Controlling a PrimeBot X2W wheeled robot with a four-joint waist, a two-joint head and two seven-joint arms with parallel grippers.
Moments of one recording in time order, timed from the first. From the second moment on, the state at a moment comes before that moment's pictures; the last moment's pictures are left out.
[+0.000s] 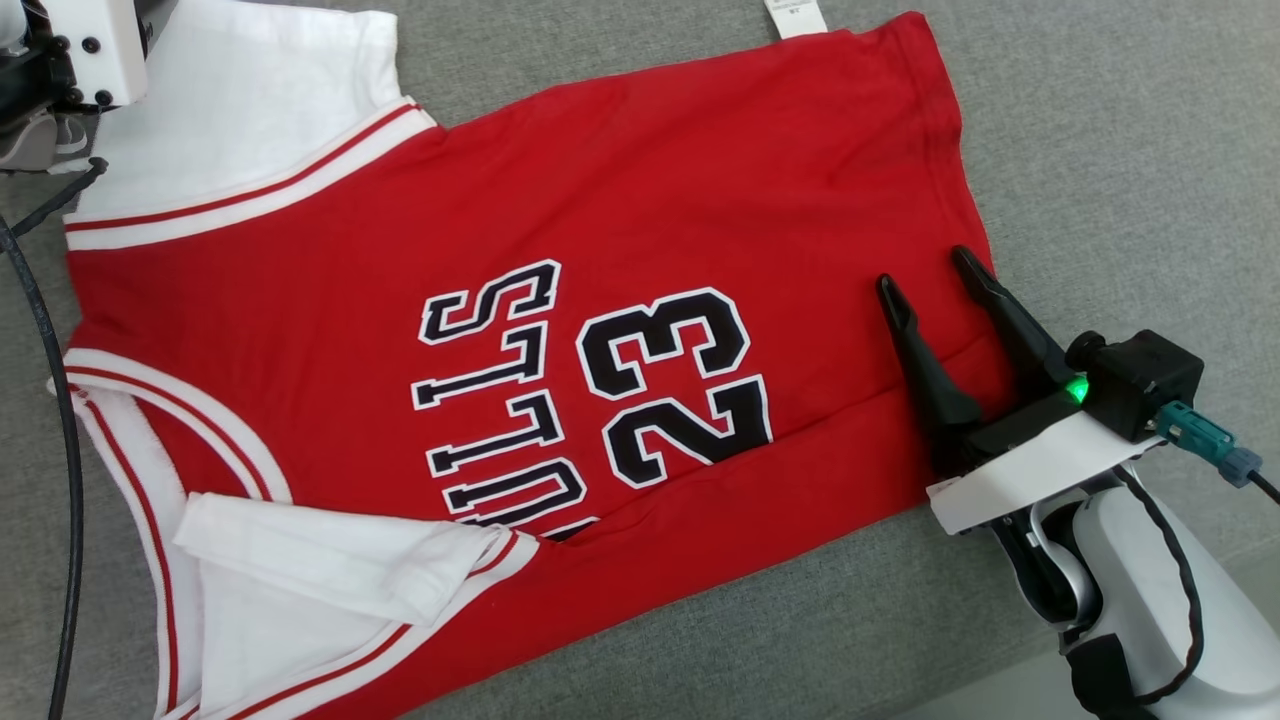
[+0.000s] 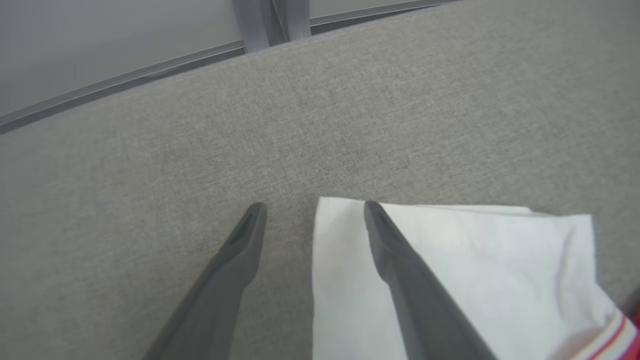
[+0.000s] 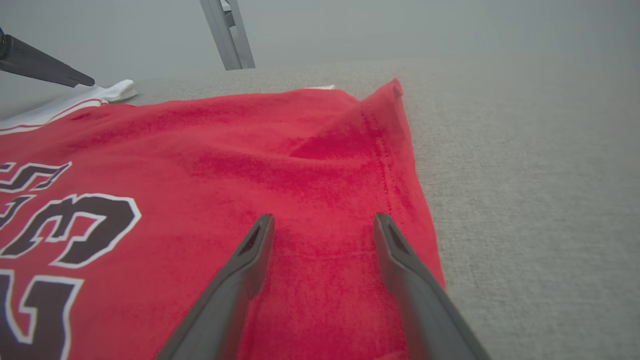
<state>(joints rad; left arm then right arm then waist) -1.26 0.46 -0.56 0.73 -0.73 0.03 0.76 -0.45 -0.21 0.37 0.29 0.43 0.13 -0.26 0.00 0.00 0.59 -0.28</state>
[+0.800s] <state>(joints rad) -1.26 0.46 -0.58 0.75 -0.75 -0.07 0.70 -0.73 -0.23 0.31 0.41 0.55 0.13 0.14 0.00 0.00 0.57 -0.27</state>
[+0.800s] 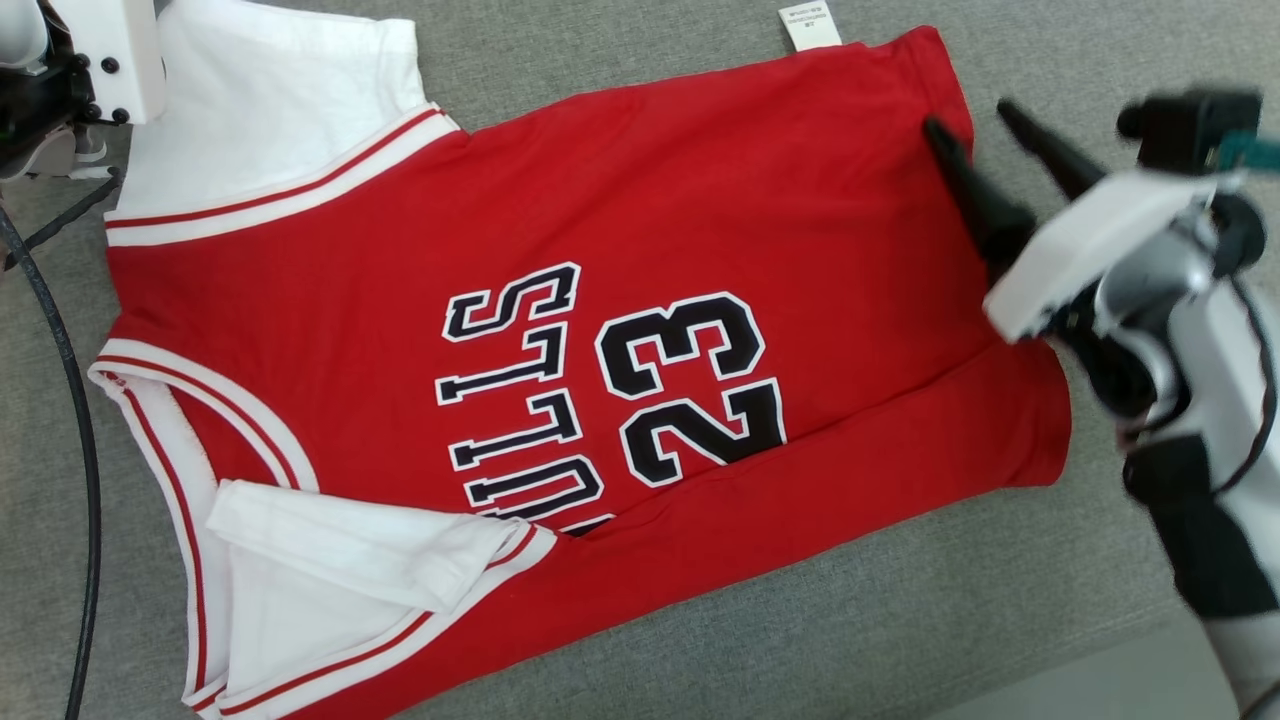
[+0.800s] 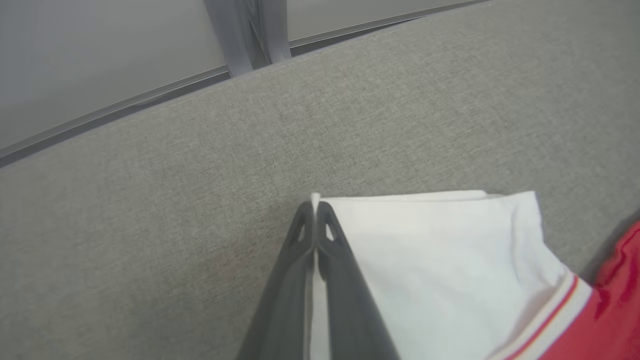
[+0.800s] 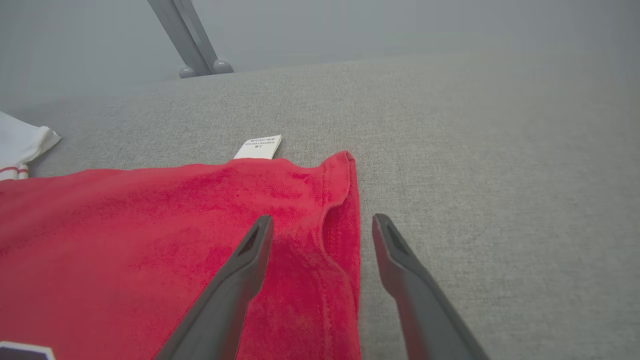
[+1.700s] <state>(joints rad) -1.25 0.46 -0.61 0.63 -0.76 -0.06 0.71 -1.18 -0.12 0.20 0.83 0.37 0.13 0.62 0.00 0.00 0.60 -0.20</state>
